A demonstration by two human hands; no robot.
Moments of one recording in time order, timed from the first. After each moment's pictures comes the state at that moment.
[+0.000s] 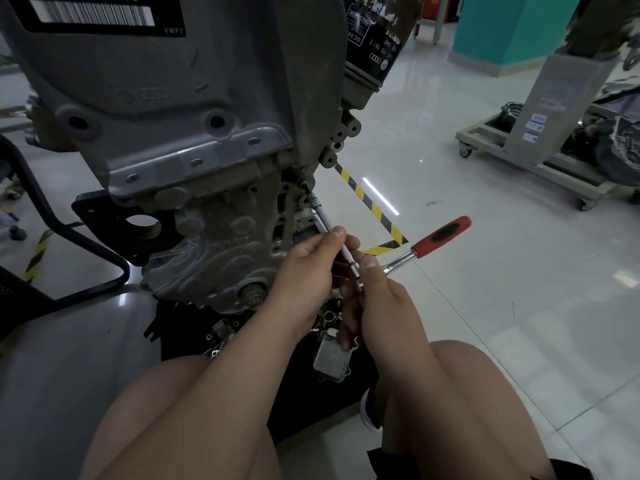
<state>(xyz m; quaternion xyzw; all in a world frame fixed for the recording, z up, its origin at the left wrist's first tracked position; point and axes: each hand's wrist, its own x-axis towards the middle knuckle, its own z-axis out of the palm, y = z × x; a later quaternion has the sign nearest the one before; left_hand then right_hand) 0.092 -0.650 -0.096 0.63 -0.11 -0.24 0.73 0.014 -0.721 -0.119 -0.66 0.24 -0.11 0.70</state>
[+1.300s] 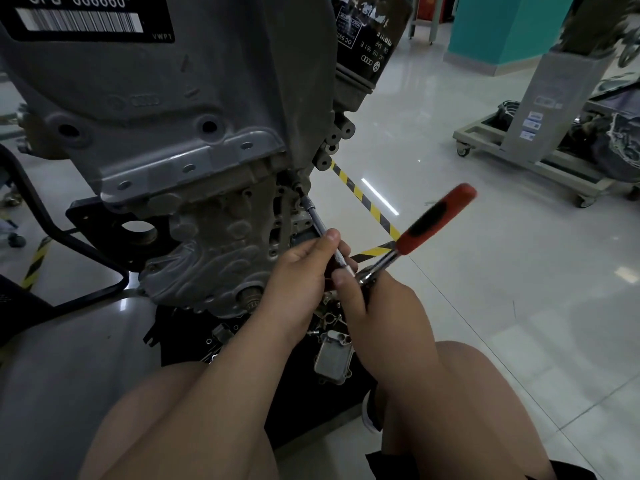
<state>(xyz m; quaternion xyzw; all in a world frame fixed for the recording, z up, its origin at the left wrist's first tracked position) 0.098 -0.645 -0.104 0.63 -0.12 -0.25 0.72 0.009 -0.725 -0.110 -0.88 0.21 -0.16 0.40</state>
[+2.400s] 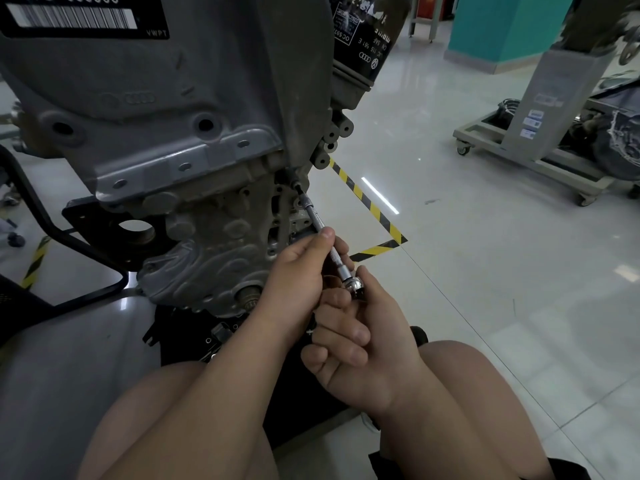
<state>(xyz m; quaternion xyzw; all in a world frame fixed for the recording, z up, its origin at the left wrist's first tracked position) 0.094 -0.647 -0.100 0.62 -0.11 -0.24 0.74 0.009 -0.710 -0.095 -0.15 0.14 0.13 0.97</state>
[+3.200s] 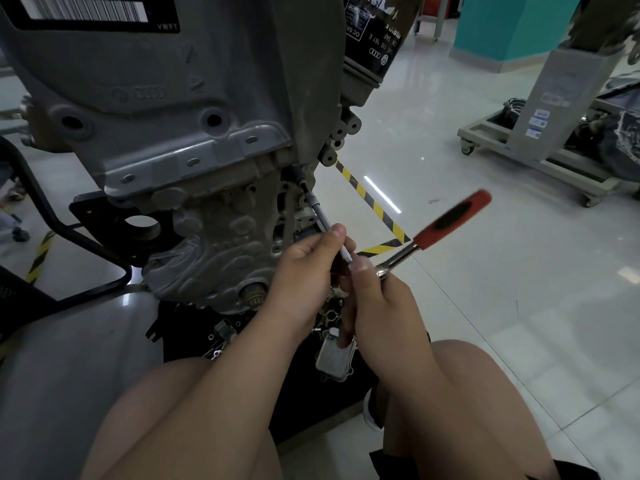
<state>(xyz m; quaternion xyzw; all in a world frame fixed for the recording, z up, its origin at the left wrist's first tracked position) 0.096 -0.648 -0.103 0.63 -0.12 -0.23 0.73 0.012 -0.717 -0.115 -0.72 0.22 -0.17 0.64</state>
